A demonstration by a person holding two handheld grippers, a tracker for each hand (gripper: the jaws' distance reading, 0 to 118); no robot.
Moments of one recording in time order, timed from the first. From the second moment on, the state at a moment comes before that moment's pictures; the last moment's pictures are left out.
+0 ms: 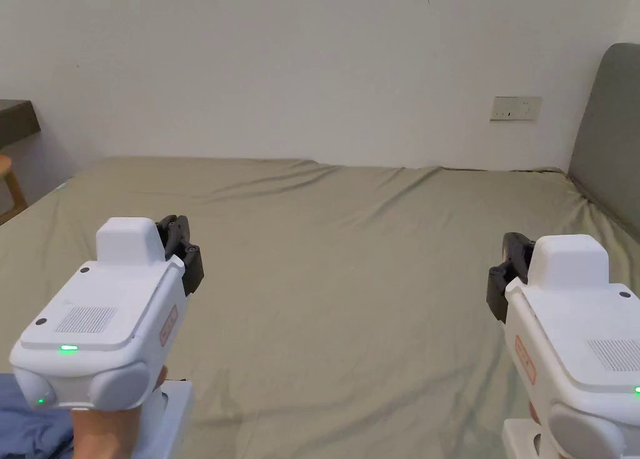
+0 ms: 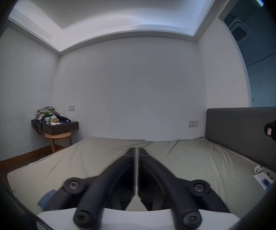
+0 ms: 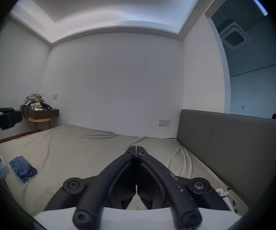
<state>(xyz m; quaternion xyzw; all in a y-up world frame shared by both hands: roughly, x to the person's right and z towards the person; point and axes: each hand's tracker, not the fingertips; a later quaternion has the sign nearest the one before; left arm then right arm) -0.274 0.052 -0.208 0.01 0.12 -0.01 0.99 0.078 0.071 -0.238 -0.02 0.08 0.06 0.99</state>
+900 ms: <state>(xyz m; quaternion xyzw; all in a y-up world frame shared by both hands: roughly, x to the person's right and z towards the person) -0.246 0.043 -0.207 0.00 0.09 -0.03 1.00 0.089 0.069 -0.235 -0.01 0.07 0.06 1.00</state>
